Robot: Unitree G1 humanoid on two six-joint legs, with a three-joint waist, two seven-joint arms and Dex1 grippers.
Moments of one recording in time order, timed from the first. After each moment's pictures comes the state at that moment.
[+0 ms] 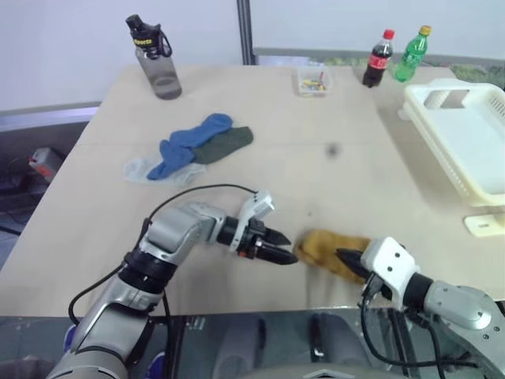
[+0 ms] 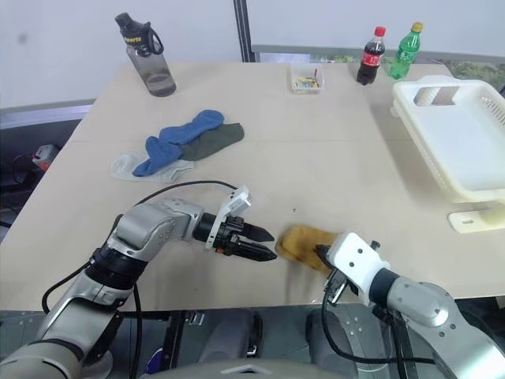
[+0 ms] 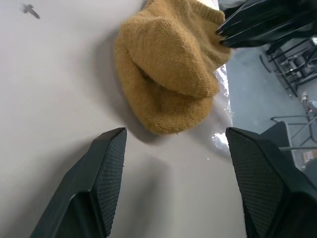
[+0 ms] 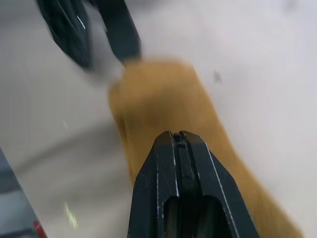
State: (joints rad) left arm -0.56 0.58 -0.35 -0.07 -0.52 1.04 -1.16; right arm 0.31 -0.78 0.09 -0.90 0.29 0.63 0.42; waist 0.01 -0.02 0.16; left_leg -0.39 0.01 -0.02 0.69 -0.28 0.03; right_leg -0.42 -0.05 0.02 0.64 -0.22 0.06
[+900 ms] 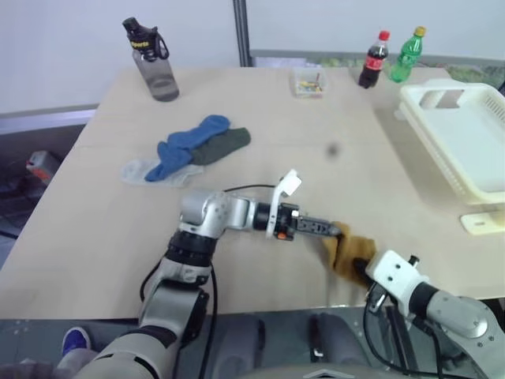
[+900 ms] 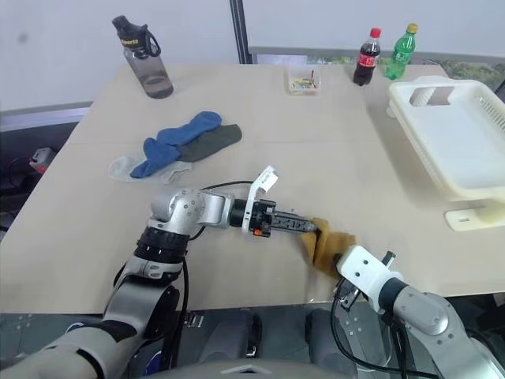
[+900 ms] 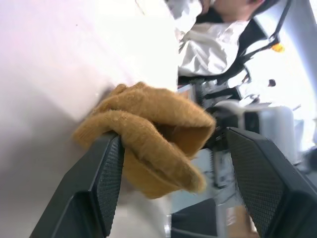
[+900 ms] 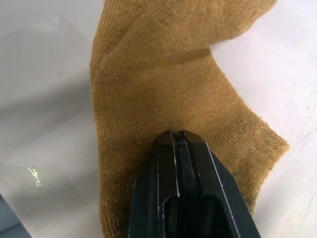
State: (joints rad) left arm -0.73 0.19 -0.08 0.15 -0.71 1.46 -0.87; right arm 0.39 -0.76 0.15 -0.77 0.06 0.50 0.45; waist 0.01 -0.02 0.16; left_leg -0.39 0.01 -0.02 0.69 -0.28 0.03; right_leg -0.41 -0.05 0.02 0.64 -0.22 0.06
